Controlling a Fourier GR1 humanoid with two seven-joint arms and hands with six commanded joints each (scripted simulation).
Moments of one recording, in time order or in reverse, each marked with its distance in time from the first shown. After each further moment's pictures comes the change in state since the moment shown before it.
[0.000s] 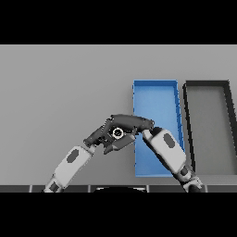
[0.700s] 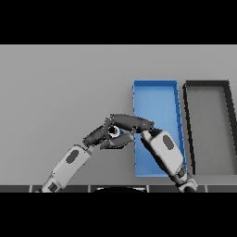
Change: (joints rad) left arm -0.010 0.035 -0.012 0.000 -0.144 -0.020 -0.028; right arm 0.022 0.063 -0.038 -0.023 0.000 -0.018 0.051
